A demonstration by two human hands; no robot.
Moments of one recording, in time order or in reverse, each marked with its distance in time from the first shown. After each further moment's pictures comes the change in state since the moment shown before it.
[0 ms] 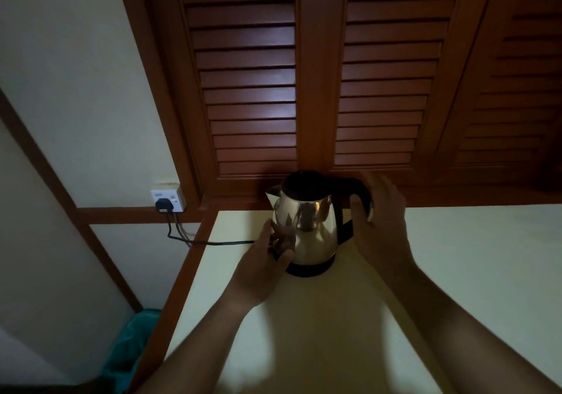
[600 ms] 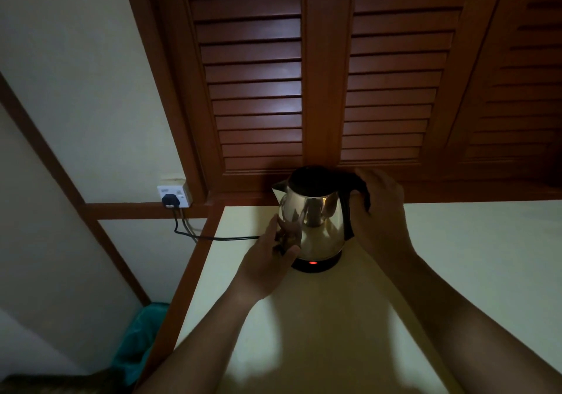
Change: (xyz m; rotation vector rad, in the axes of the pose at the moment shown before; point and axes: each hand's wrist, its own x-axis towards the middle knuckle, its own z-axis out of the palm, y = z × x) left_hand 0.002 -0.001 0.000 0.029 0.001 -0.041; right_hand 0.008 -0.007 0.012 -0.047 -0.021 0.002
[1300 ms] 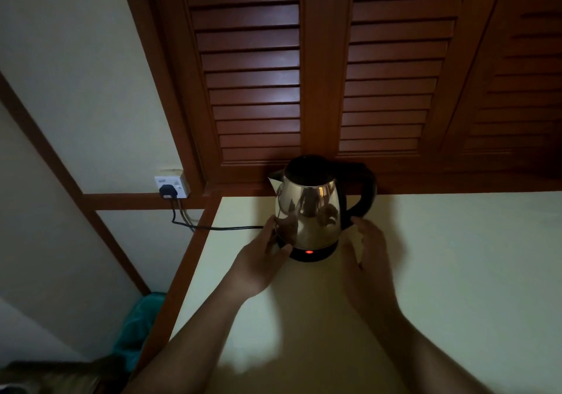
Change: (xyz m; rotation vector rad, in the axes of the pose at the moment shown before) left_hand -0.012 -0.012 0.000 0.065 -0.050 -0.070; right_hand -0.104 -0.003 0.010 0.223 -0.125 0.316
